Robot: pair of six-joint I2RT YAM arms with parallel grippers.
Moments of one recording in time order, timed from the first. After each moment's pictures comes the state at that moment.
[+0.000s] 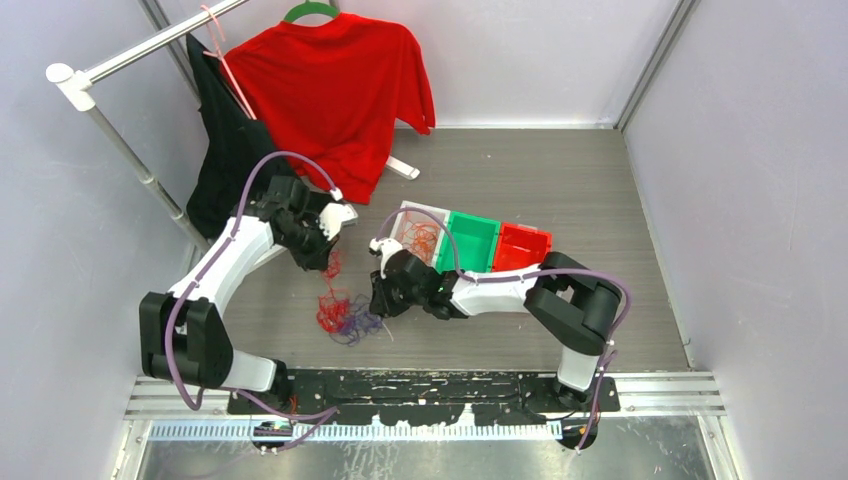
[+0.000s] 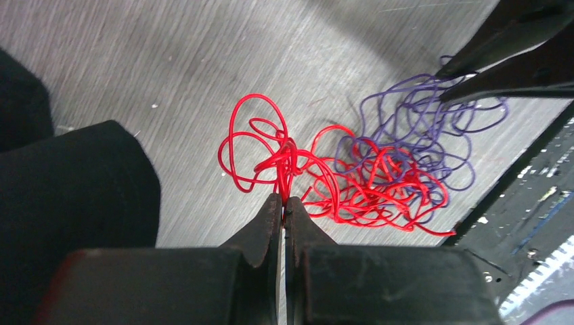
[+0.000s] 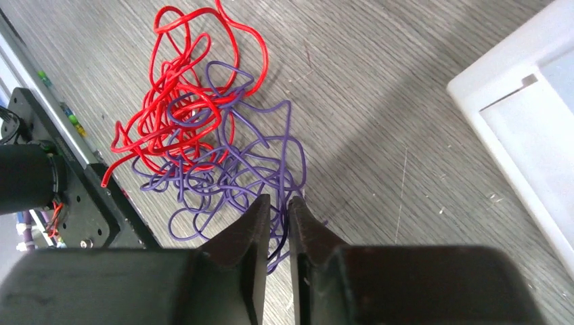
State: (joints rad) left arm -0.18 1.40 1.08 -0.93 0.43 0.73; right arm 1.06 1.78 0.93 0.19 -0.08 0.54
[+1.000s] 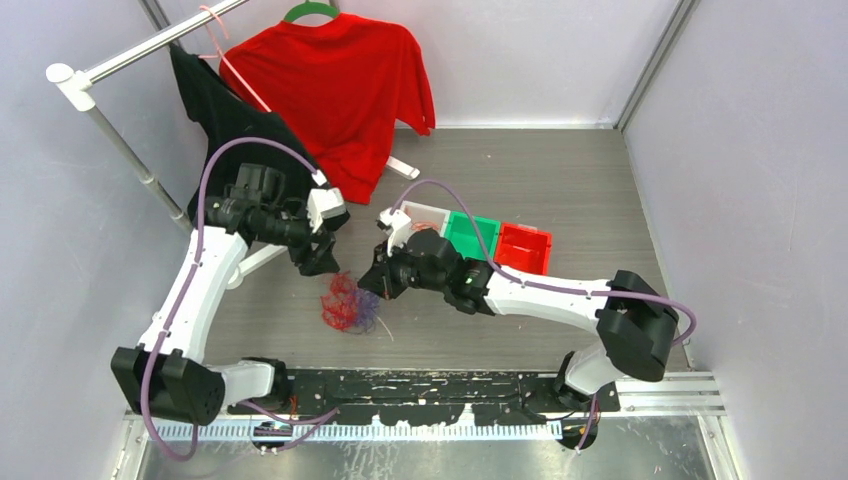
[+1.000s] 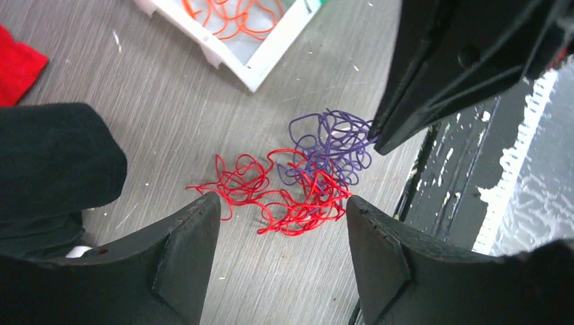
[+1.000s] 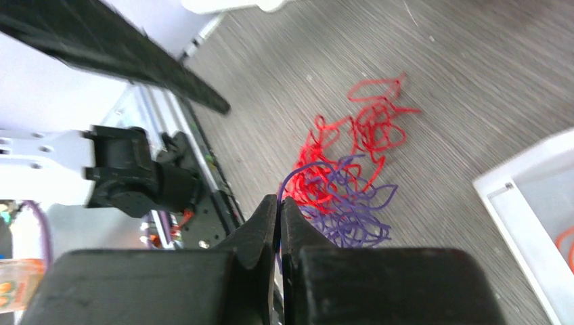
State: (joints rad) left arm -0.15 1.25 1.24 -1.09 0.74 0.77; right arm 1.05 1.50 0.94 0.20 -0.13 0.50
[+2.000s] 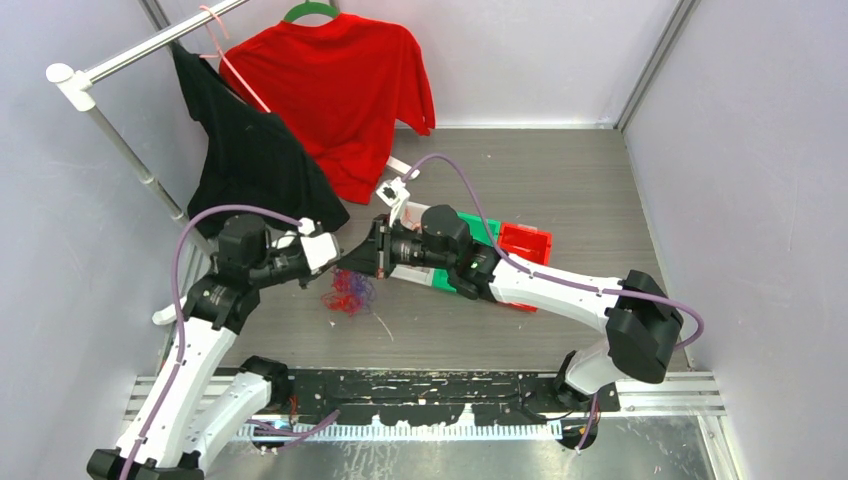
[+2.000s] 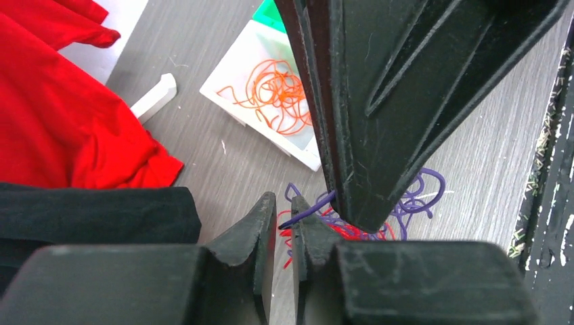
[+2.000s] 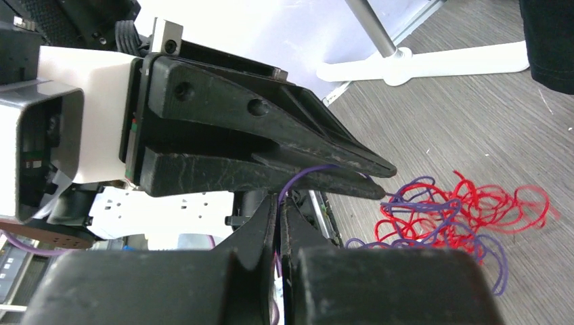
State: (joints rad) left arm -0.27 0.75 0.83 -0.57 0.71 0.73; right arm 1.00 1.48 1.04 0.39 -0.38 0.73
